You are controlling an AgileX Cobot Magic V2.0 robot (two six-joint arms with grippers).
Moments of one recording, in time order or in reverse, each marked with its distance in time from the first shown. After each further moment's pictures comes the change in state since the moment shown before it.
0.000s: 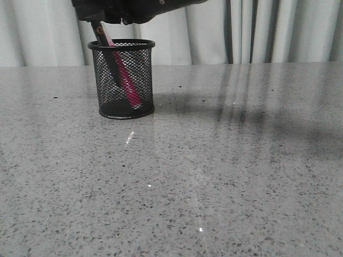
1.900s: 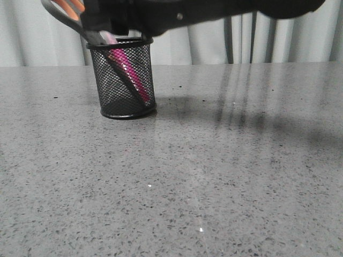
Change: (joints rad) left arm 0.000 0.000 0.000 0.004 0.013 0.000; right arm -0.029 -0.066 0.143 0.061 -0.115 -0.026
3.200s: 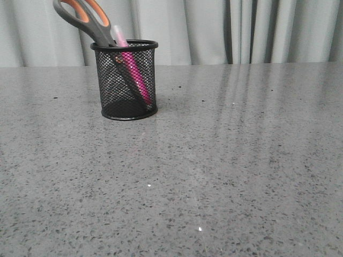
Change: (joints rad) left arm 0.000 -0.201 0.631 0.014 -0.689 -0.456; right arm -0.026 -1.394 0.700 -0.211 0.654 0.004
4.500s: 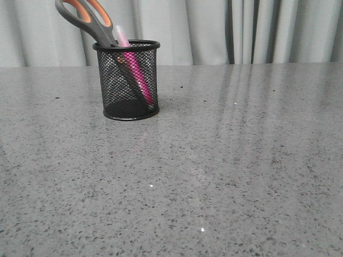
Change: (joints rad) left arm 0.301 -0.001 0.297 0.748 -0.215 -0.609; right arm 0.000 0.000 0.000 0.000 -0.016 0.000
